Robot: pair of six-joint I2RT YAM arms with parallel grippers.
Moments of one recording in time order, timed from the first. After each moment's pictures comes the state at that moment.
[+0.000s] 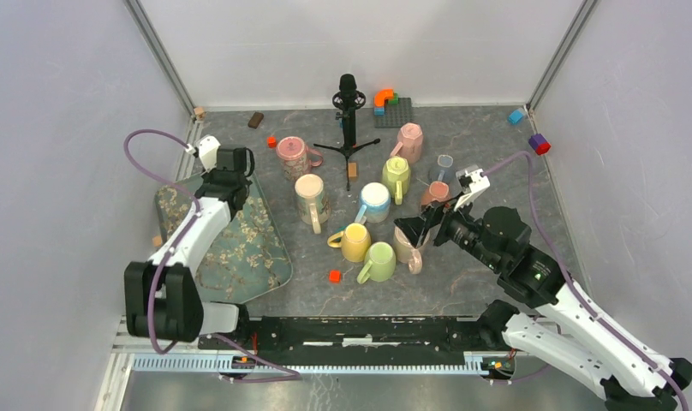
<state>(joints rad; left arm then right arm) -0.10 1.28 0.91 -0.33 -0.57 -0.59 0.78 0.65 0.77 -0.28 0.04 0.47</state>
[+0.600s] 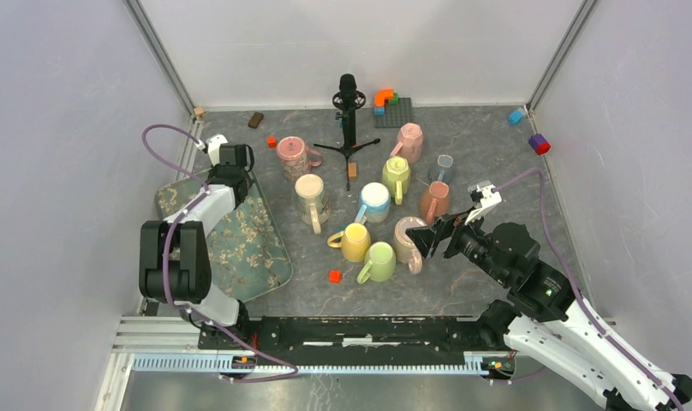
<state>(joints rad) -0.03 1.55 0.92 -0.12 -0.45 -0.48 0.78 0.50 0.68 -0.37 0.10 0.47</state>
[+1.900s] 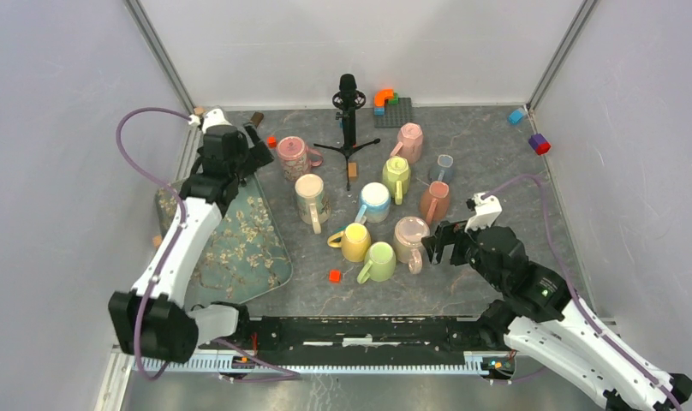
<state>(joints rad) -0.11 1.26 1.11 -0.39 -0.25 -0.50 0.78 0.48 0.64 -0.60 0.30 0.44</state>
